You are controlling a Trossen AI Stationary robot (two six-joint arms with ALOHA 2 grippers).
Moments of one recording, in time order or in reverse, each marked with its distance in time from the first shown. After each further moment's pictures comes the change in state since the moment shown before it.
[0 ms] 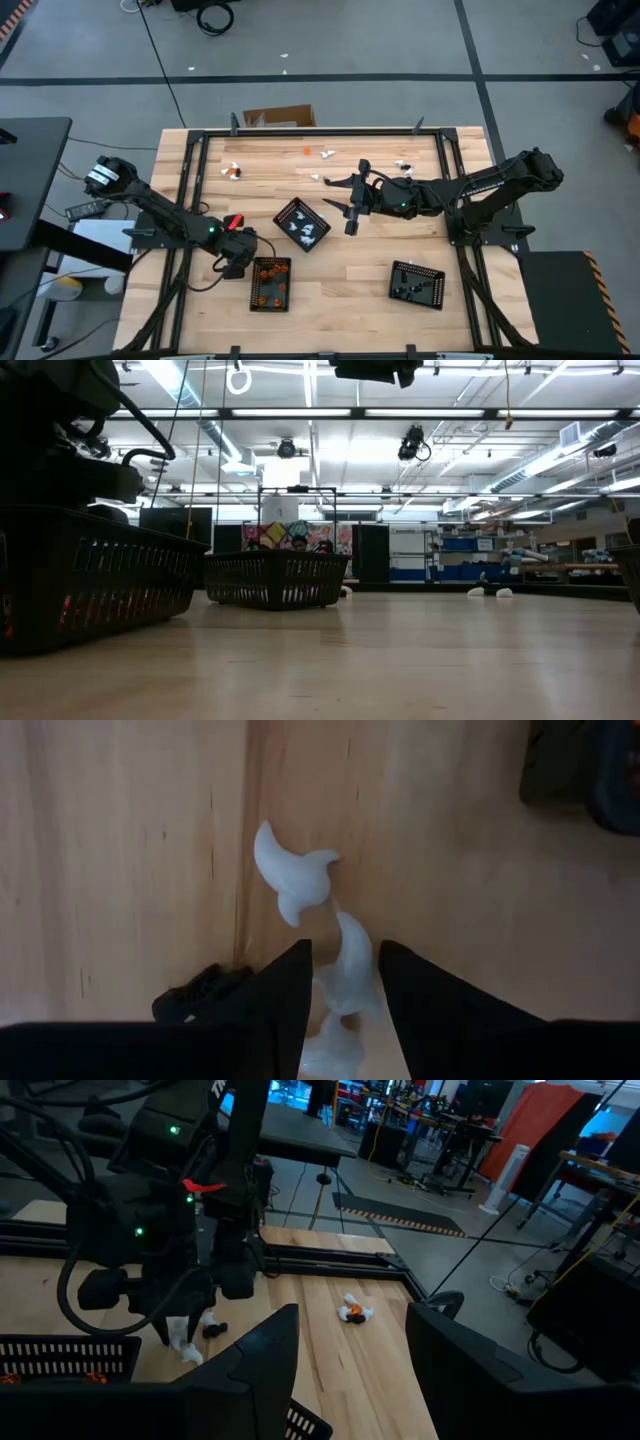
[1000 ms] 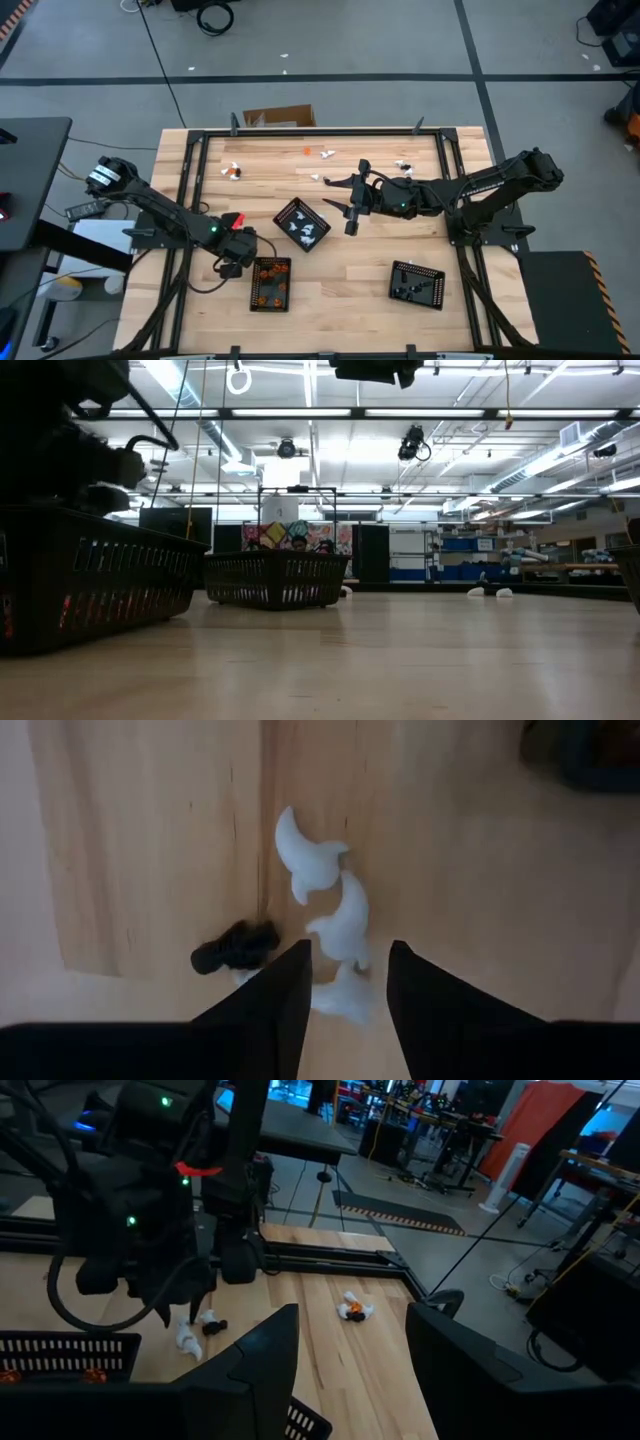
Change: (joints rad) left arm 0.000 0.000 0.106 -0.196 0.010 0.028; right arm 0.000 0.000 0.000 -0.007 0.001 0.000
